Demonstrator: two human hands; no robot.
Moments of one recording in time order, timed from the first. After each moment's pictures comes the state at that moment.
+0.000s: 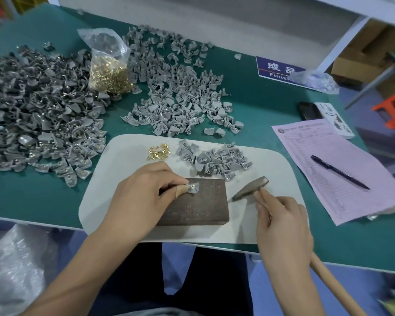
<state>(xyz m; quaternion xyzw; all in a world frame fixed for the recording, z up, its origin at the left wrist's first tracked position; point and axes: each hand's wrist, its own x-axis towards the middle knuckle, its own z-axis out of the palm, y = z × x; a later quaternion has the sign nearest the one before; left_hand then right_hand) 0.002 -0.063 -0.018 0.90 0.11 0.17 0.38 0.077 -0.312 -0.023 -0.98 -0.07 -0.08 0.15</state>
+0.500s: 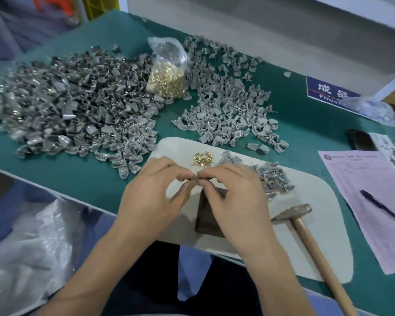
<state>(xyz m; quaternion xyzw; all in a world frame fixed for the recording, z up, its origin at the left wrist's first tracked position) -0.031 -0.034 -0.022 0.88 0.19 0.29 0.33 0.074 -0.173 0.008 -0.85 -0.41 -0.04 0.33</state>
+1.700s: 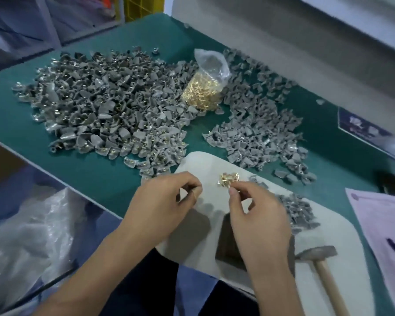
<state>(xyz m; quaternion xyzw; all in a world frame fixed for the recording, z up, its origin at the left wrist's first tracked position) -0.043 0.015 -0.029 0.87 0.26 0.20 0.37 0.073 -0.132 -0.002 -0.92 -0.28 -0.03 0.29</state>
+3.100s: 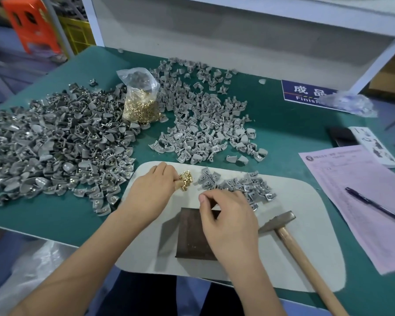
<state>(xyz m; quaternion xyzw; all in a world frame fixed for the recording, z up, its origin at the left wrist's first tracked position) 0.058 0.001 -0.038 0.98 0.17 0.02 0.11 0.089 -0.189 -0.019 -0.90 -0.27 -0.04 0.34</state>
